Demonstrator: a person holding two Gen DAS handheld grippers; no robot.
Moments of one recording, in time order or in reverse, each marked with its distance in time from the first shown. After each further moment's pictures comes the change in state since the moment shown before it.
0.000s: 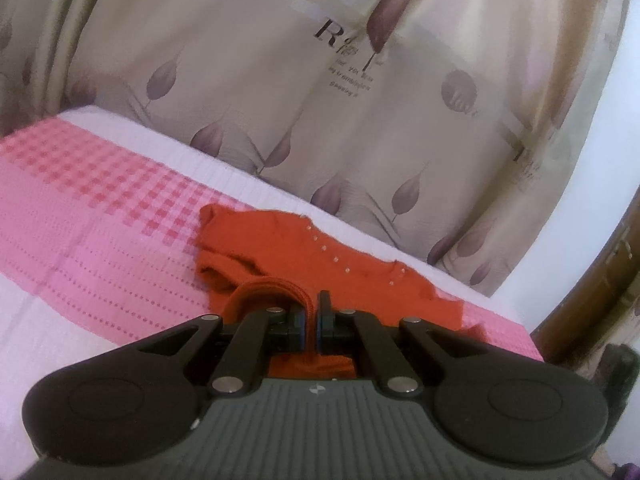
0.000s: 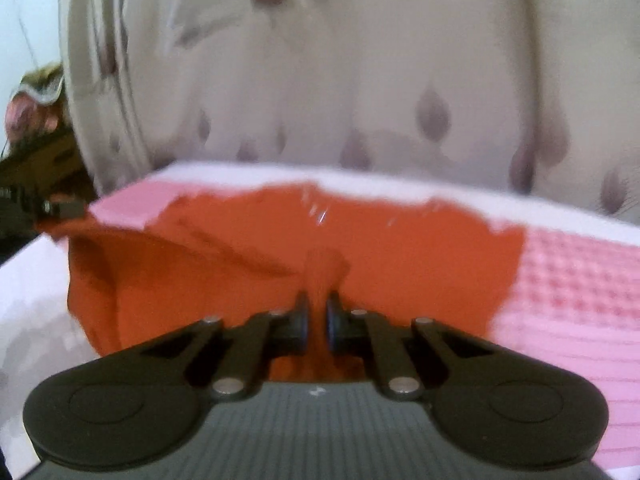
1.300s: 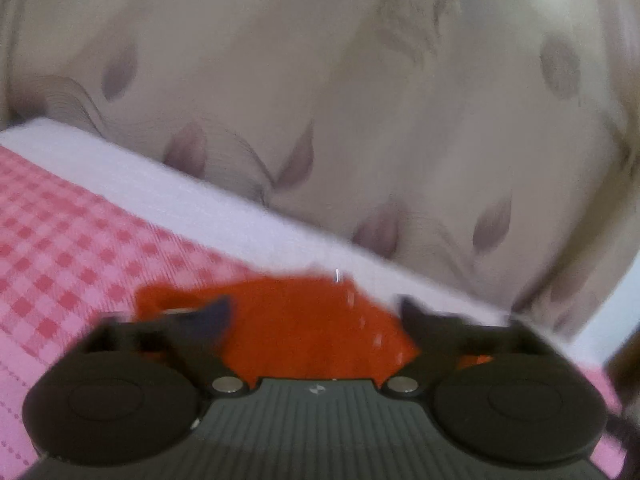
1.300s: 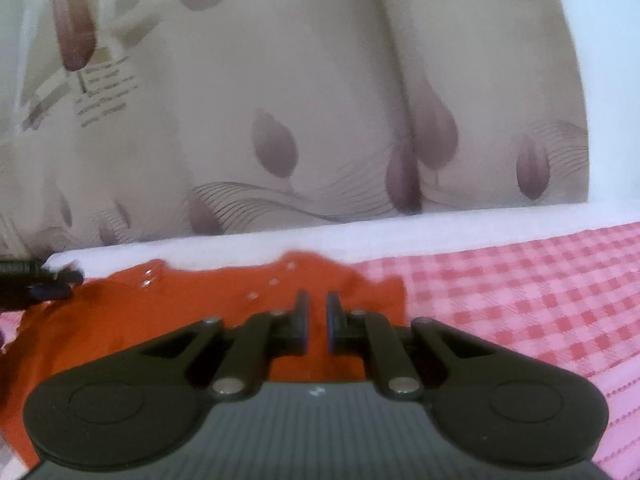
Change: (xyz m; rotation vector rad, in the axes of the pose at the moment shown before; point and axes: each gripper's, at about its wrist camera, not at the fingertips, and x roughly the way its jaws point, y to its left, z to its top) left arm 0.197 0.011 0.050 0.002 -0.070 0.125; right arm 0.082 -0.101 0.021 0.190 -0.035 -0.222
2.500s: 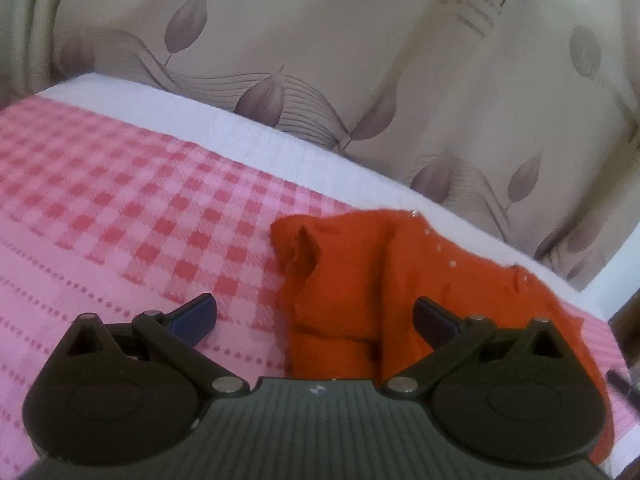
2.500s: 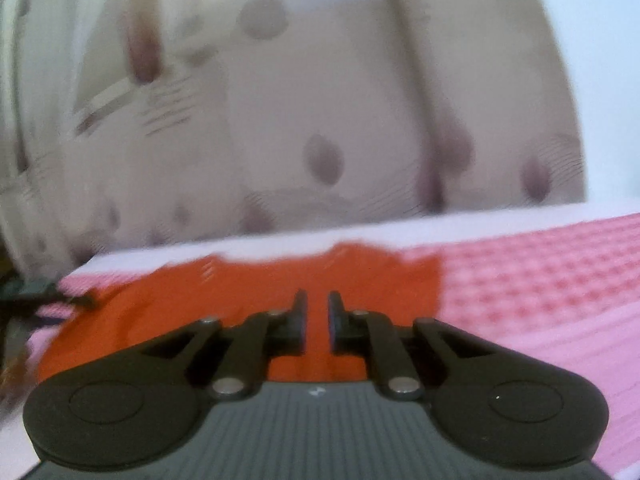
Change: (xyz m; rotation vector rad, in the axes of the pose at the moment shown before) left arm -0.027 0.081 -0.007 0.035 0.210 -0.001; right arm -0.064 0.039 -0.049 -0.018 -0.071 0.077
